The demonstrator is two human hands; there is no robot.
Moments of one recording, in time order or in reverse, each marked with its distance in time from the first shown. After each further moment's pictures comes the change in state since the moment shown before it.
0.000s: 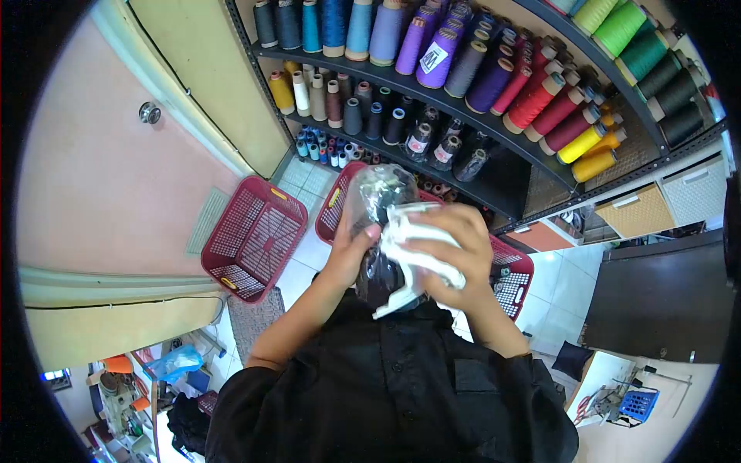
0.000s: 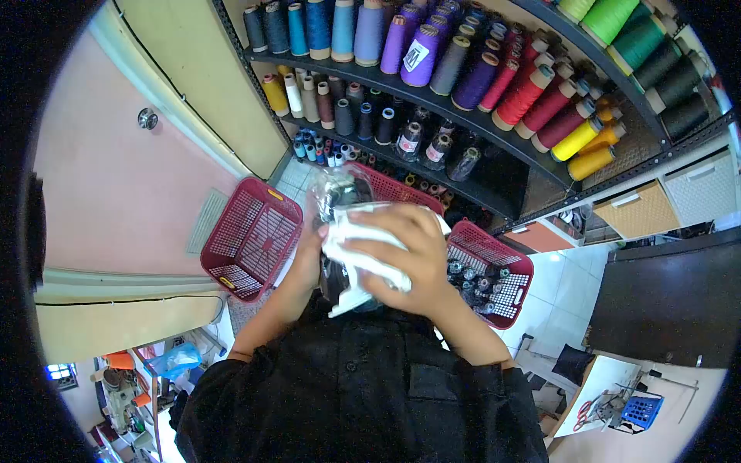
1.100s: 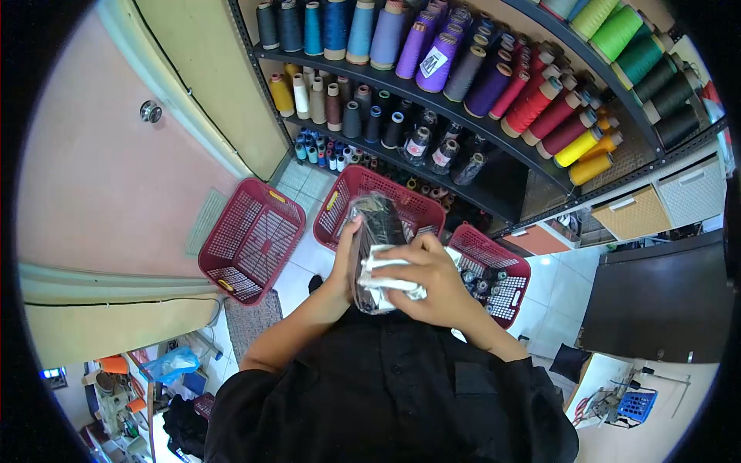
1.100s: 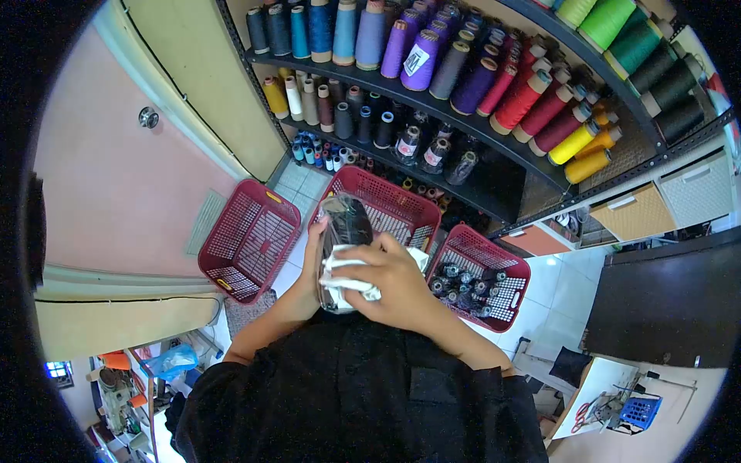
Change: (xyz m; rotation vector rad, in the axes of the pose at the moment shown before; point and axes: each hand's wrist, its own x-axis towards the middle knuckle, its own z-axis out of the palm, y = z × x) left_hand -0.011 -0.012 -0.008 -0.508 0.080 -0.541; right_hand -0.024 -0.016 0.022 0.197 -0.325 0.251
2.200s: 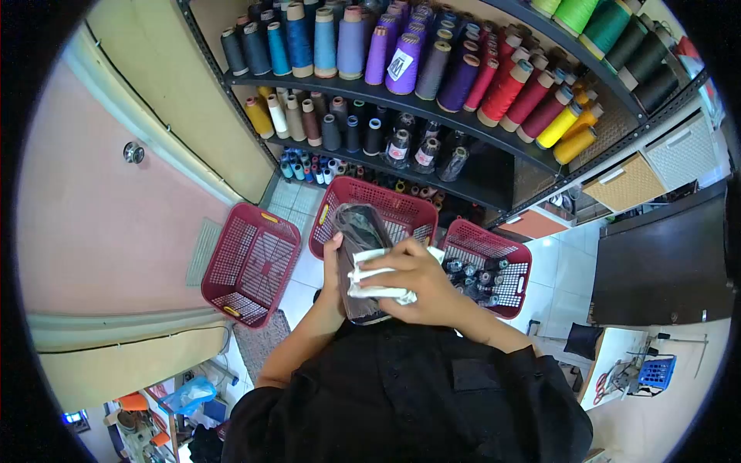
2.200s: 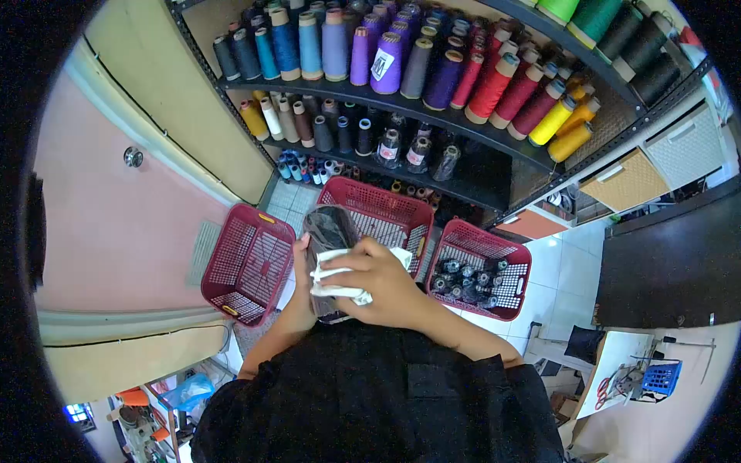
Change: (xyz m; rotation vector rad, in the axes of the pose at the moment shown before) left_hand -0.001 -0.003 0.000 -0.011 0.071 0.016; right_hand -0.004 0.014 0.007 0.023 0.064 -0.067
